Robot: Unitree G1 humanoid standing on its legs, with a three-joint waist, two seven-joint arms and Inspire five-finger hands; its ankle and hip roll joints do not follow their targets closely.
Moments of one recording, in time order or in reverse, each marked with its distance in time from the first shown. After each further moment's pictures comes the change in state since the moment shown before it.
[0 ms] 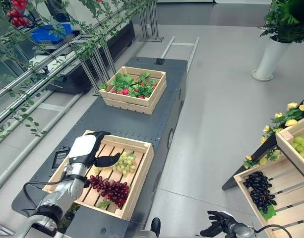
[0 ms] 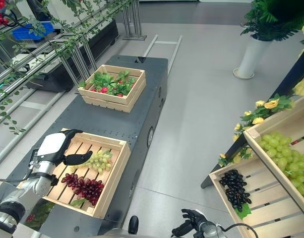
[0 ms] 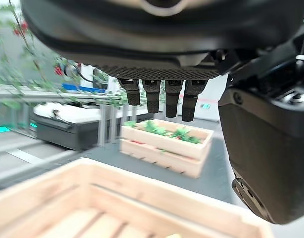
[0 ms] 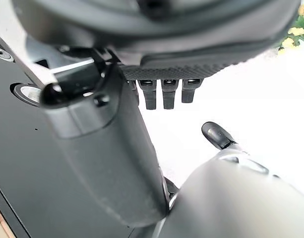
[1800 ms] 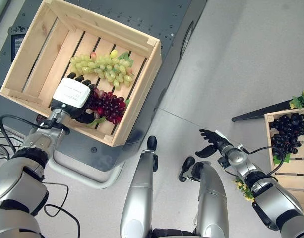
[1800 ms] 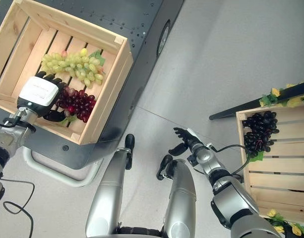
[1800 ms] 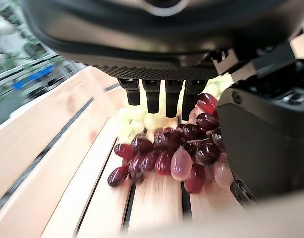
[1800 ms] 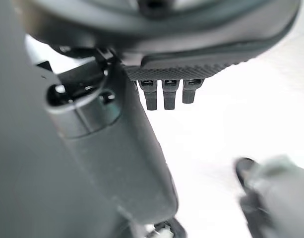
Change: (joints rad) left arm -0.646 0.193 -0.443 0.194 0.322 0.130 0.133; right arm -0.627 -0.113 0.182 -0.048 0.136 -0.139 -0.077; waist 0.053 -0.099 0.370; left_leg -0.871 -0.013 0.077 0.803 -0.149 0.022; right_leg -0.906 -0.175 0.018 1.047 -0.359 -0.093
